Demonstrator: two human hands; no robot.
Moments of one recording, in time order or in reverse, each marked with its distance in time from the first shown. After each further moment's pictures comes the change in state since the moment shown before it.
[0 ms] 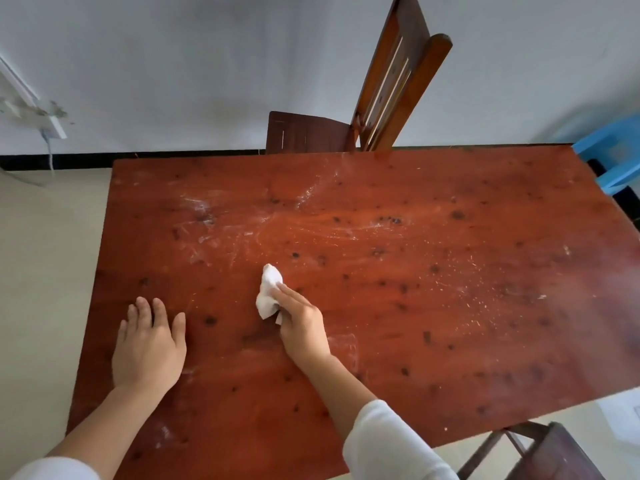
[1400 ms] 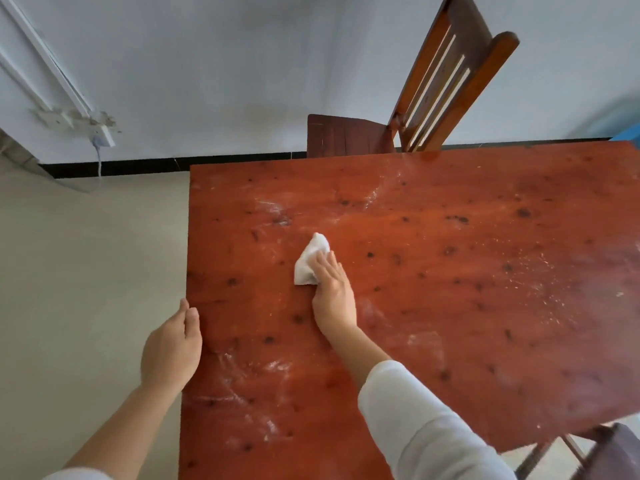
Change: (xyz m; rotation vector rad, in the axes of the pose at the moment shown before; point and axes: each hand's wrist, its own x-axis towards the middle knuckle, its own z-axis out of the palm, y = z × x) left_hand 0.033 -0.100 -0.017 -0.445 0.020 -0.060; right_hand 0.050 -0.046 0.083 -0.264 0.061 0.054
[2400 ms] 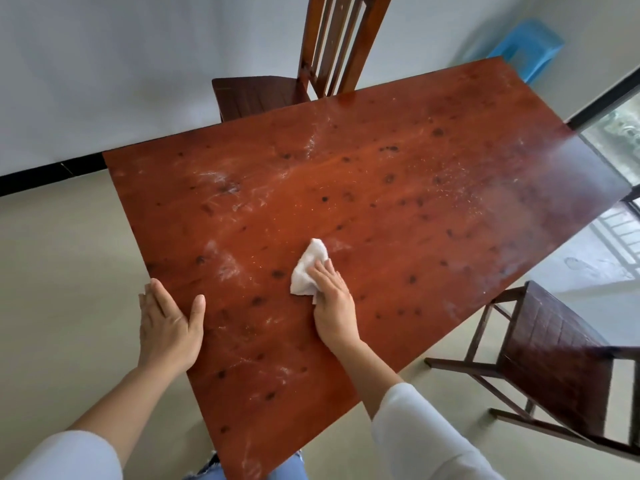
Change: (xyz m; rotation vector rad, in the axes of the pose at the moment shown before) left_hand 0.019 -0.026 0.017 0.071 -0.274 0.238; right_hand -0.118 -0.018 0.005 0.093 0.223 0.274
